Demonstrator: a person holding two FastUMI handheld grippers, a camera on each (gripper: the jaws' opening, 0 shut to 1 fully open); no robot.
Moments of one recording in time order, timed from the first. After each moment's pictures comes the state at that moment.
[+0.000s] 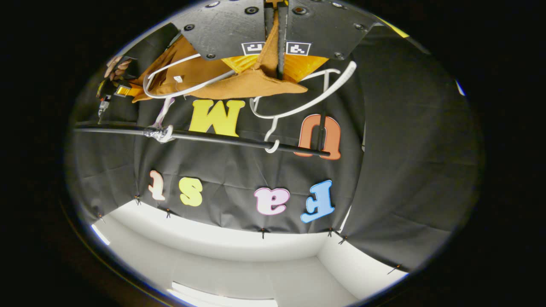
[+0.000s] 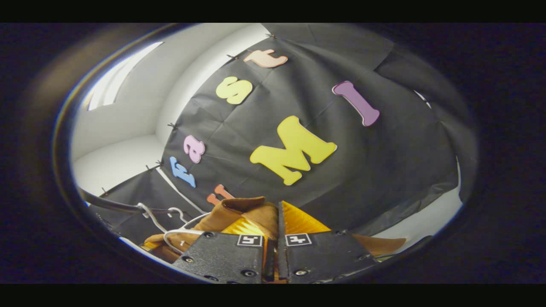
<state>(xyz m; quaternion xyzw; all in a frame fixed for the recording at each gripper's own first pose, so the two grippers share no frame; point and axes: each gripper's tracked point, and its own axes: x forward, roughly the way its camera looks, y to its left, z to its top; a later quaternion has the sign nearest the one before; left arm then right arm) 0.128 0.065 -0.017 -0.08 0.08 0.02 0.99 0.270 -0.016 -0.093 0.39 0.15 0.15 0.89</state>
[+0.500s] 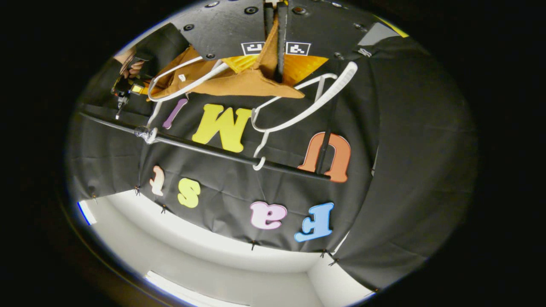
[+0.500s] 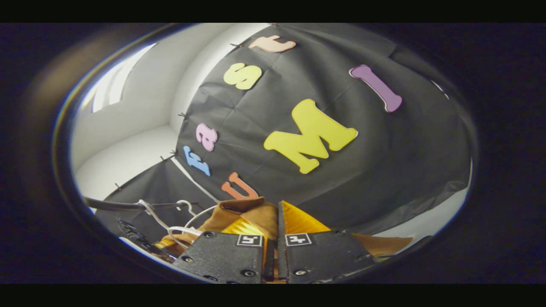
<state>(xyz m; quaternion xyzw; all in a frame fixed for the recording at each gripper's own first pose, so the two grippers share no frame) 0.139 0.082 -0.059 -0.16 0.13 -0.05 0.98 0.299 0.003 -0.102 0.41 0.19 0.23 0.86</state>
